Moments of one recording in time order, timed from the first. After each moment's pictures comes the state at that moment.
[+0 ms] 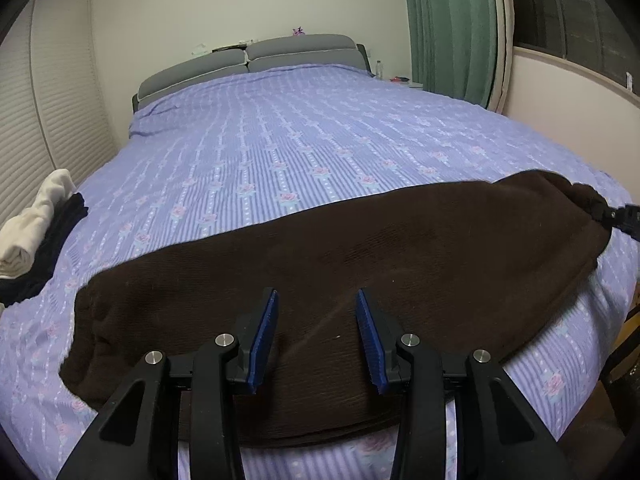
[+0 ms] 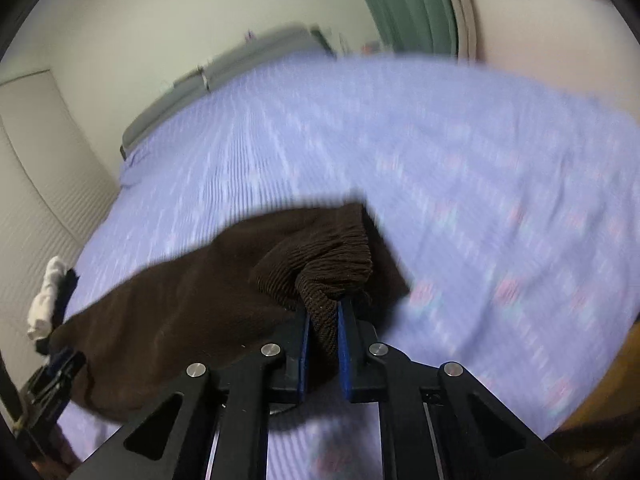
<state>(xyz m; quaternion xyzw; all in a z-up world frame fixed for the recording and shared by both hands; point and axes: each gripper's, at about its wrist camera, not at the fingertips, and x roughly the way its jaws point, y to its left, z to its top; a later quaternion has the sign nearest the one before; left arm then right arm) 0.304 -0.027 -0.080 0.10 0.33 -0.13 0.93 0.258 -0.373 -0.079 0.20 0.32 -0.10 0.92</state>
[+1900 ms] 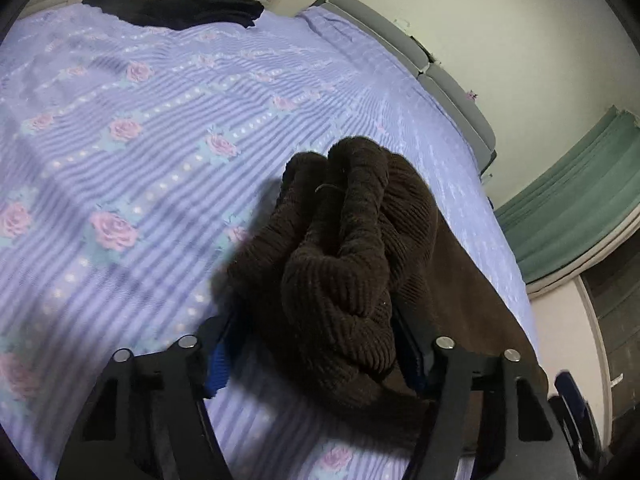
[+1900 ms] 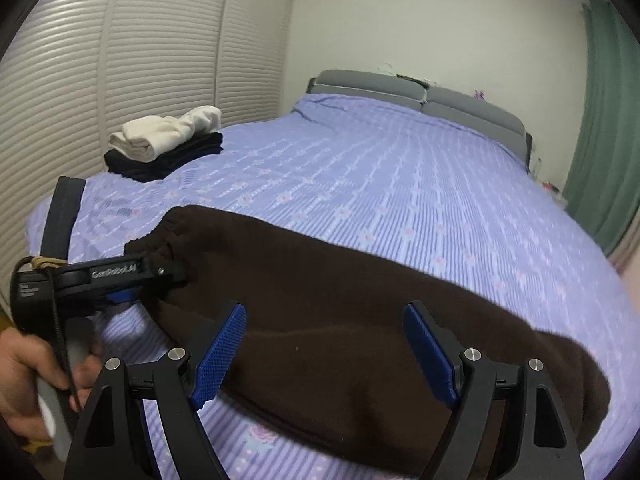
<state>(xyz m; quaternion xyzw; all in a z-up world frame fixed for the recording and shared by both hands) 0.315 0.157 -0.150 -0.34 0.36 0.00 0.87 0.287 -0.078 -0.054 -0.10 0.28 0.15 0.94</state>
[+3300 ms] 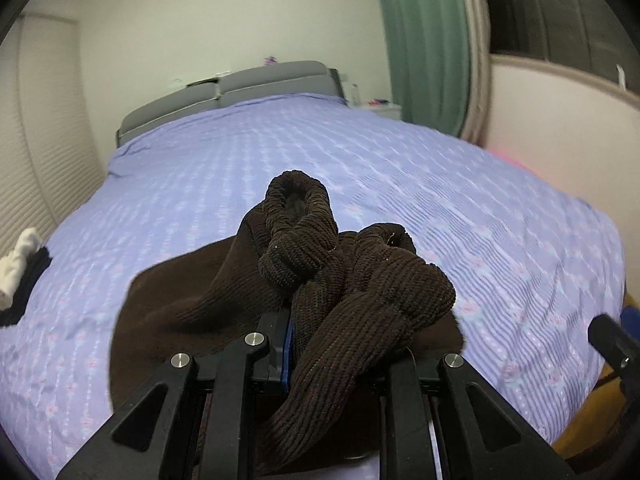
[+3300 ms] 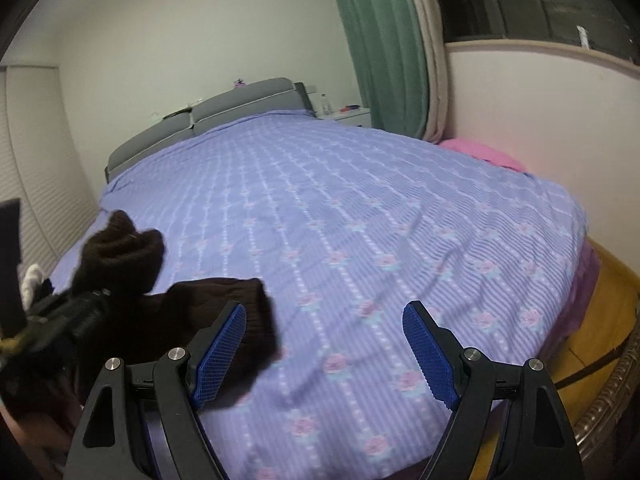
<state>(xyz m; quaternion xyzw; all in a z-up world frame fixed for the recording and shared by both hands) 0.292 -0.302 -0.039 0.11 0.29 -0.13 0.94 0.191 -0.448 -0.040 0.16 0.26 -0.15 0.94</state>
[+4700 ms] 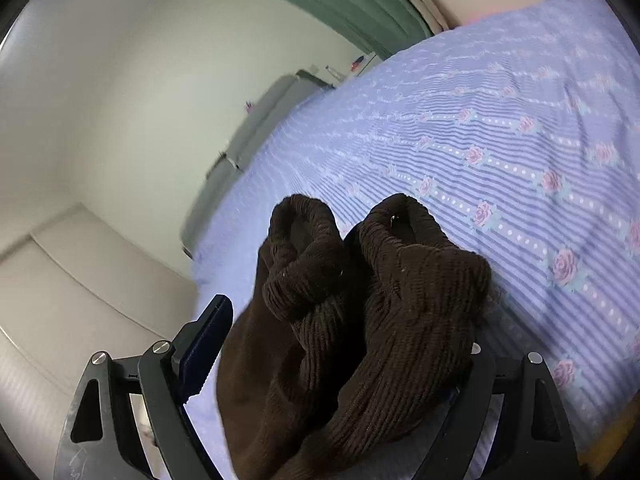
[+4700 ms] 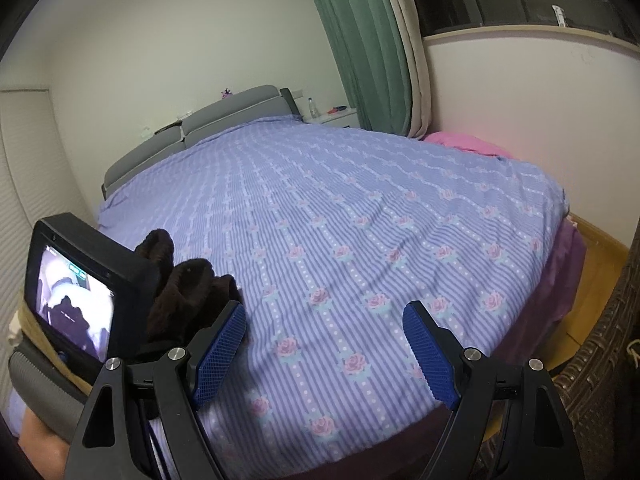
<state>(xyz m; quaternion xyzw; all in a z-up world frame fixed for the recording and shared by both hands) 0.241 -0.411 -0.083 0.46 0.20 -0.01 0.86 0.146 -0.479 -0.047 0.19 0.26 -0.15 0.94</state>
